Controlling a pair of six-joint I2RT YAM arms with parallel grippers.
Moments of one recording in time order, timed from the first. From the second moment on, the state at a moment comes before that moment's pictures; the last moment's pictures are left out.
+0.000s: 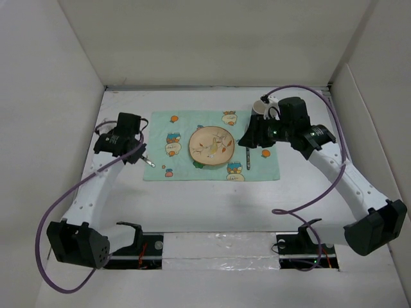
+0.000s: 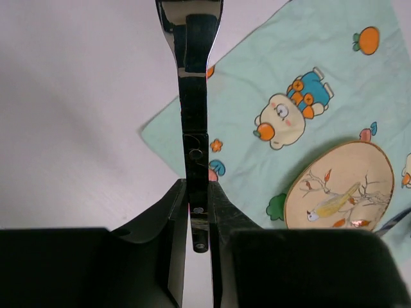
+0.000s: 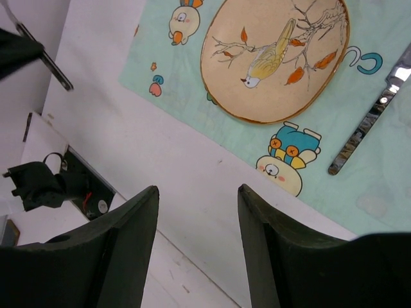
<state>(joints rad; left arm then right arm) -0.19 1.16 1.10 -1.04 -0.34 -1.13 0.42 1.28 1.27 -0.63 -0.43 0.37</state>
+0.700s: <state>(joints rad) -0.47 1.58 1.23 -0.72 -0.34 -0.50 0.35 1.25 1.13 -0.59 -0.27 0.39</state>
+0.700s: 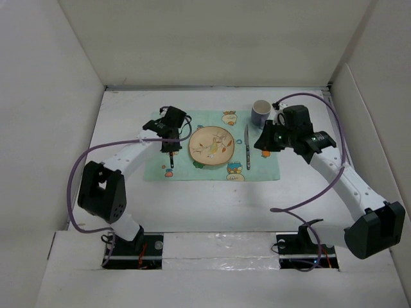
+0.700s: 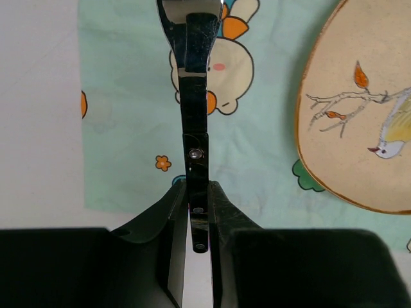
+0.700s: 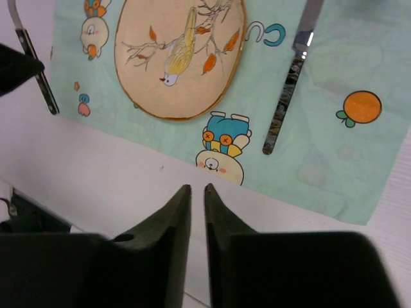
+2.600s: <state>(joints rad) -0.44 1.89 1.28 -0.56 -0.28 -0.37 0.31 1.25 1.10 -0.65 -0.14 0.41</state>
